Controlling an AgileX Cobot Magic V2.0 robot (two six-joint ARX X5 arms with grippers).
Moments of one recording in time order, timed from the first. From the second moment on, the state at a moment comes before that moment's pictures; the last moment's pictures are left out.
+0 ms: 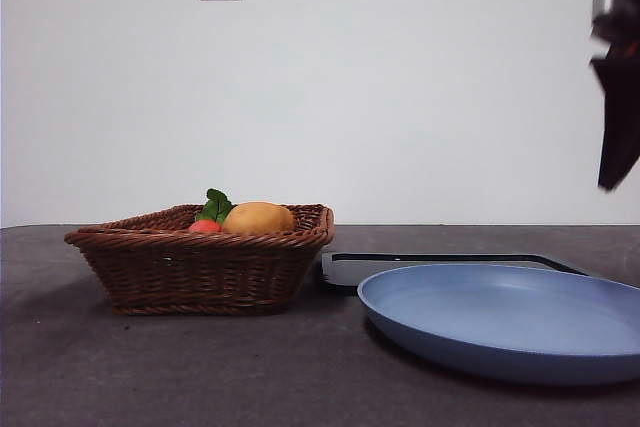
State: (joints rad) left arm 0.02 0.63 0.78 -0.71 0.75 0.03; right arm 0.07 1.39 0.98 -0.87 -0.36 -0.09
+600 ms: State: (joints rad) left arm 0.02 0.63 0.78 -0.71 0.75 0.03; right arm 0.09 1.63 0.98 -0.74 -0.34 -0.09
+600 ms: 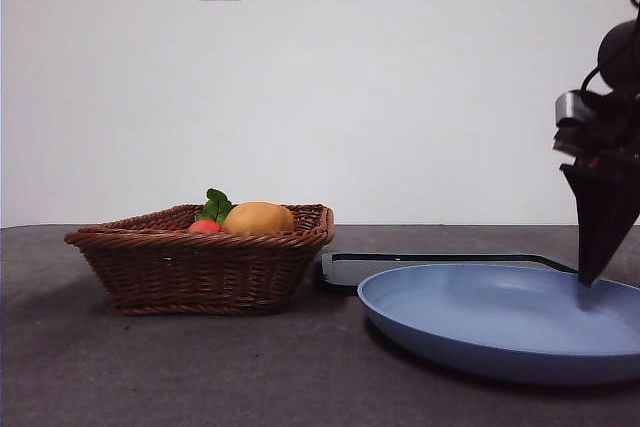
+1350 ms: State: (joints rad) left arm -0.02 0.72 0.79 -0.71 0.71 0.03; right arm 0.09 1.57 0.98 -0.79 -0.34 -0.07
